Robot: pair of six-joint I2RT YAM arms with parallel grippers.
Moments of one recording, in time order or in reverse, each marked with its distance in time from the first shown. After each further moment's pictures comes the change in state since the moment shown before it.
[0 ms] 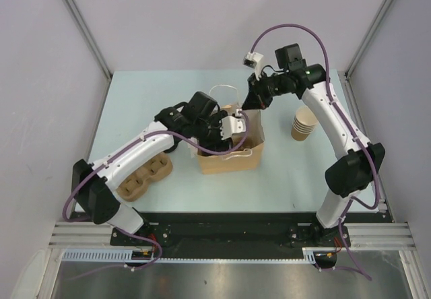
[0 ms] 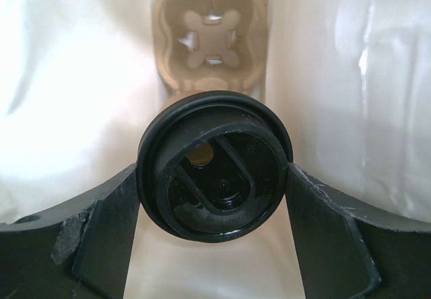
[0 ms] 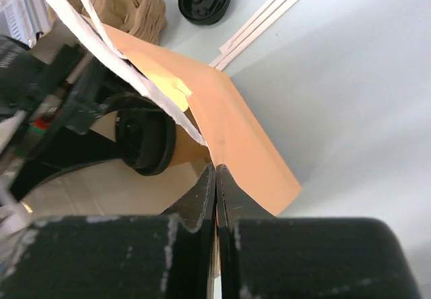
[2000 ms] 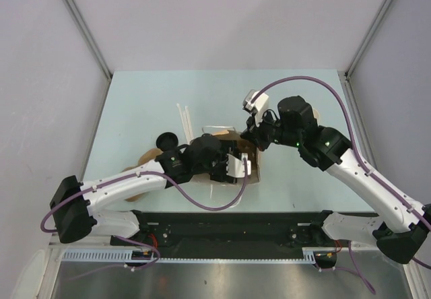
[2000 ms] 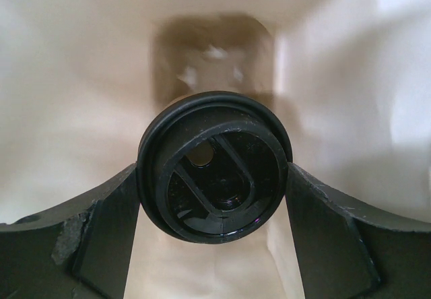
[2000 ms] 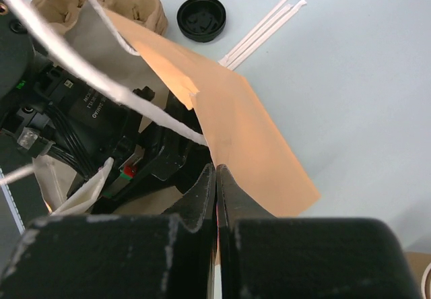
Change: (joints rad) left arm -0.271 -0.257 -0.504 0.546 -0.270 0.116; right arm 0.392 -0.640 -0.621 0.404 0.539 0.199
